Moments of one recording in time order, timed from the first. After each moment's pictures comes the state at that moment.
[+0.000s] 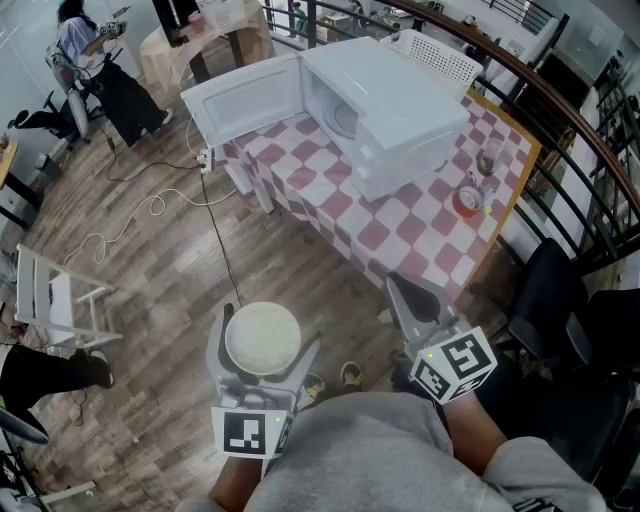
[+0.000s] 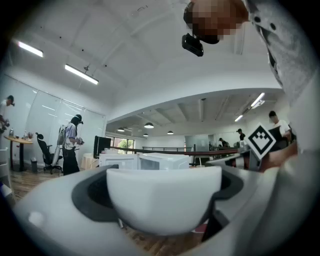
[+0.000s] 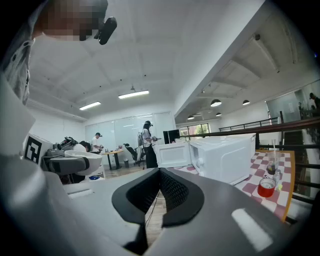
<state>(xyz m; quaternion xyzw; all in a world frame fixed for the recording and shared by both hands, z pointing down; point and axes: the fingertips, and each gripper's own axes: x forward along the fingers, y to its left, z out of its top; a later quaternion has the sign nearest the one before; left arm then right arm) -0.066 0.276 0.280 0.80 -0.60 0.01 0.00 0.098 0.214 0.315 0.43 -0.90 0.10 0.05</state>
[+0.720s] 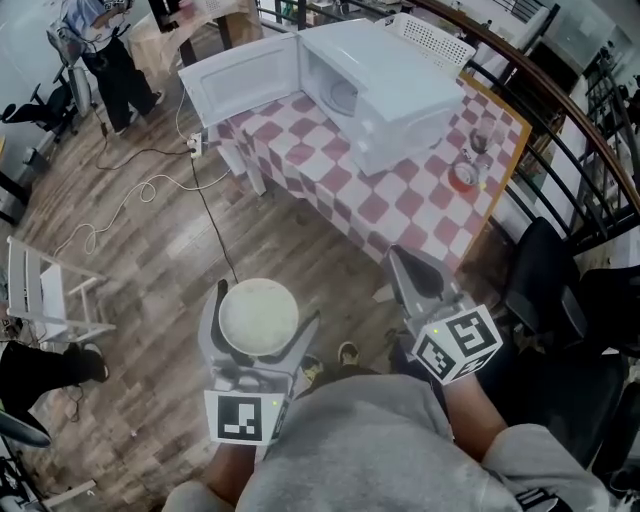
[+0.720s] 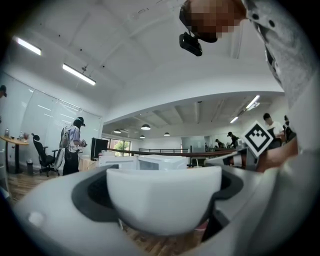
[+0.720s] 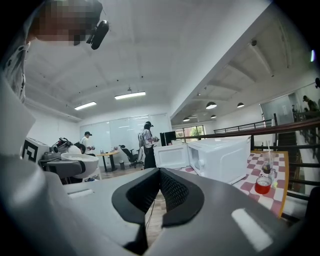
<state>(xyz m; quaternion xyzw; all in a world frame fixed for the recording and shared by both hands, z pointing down) -0.090 0.296 0.272 0.81 -0.58 0.01 -0.01 0.078 0.231 0.300 0.45 -0.88 0.10 0.04</state>
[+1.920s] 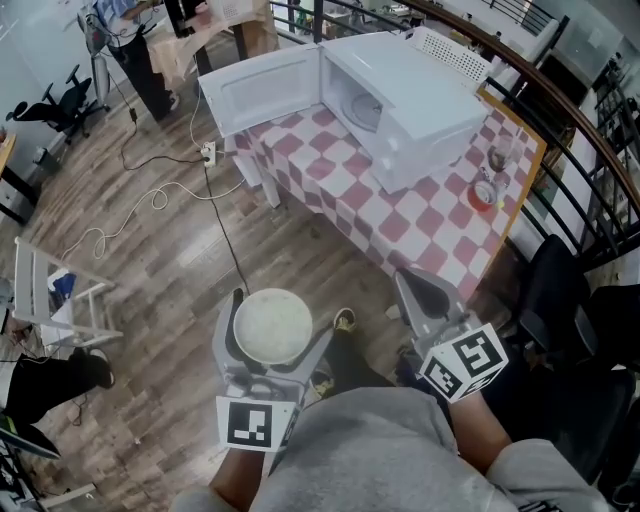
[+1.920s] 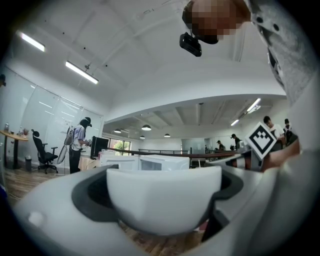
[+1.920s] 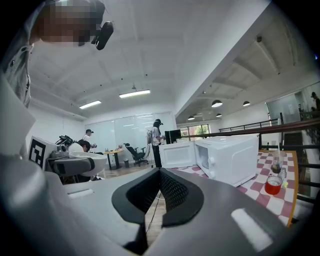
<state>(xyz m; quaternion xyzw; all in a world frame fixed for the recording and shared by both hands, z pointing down) -0.117 0.275 0.285 0.81 -0.58 0.00 0.00 0.041 0.224 0.314 0.43 -0.90 0.10 0.06</state>
